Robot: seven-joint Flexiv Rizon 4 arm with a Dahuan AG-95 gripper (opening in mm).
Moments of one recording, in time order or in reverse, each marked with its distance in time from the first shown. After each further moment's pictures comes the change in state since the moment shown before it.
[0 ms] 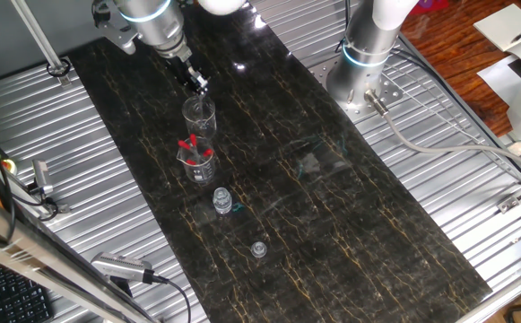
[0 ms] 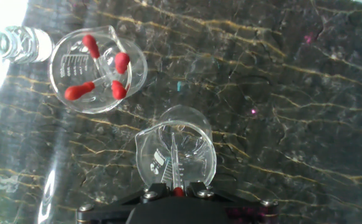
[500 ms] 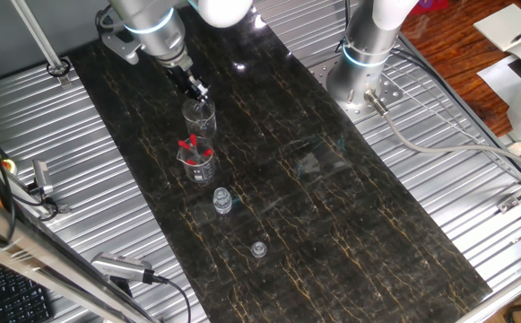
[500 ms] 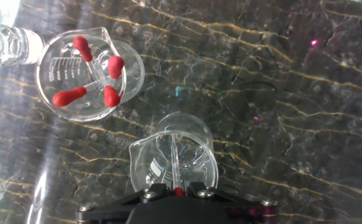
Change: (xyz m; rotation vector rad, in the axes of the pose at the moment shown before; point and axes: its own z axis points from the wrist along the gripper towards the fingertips) arm -0.008 -0.002 0.023 0.005 -0.012 -0.014
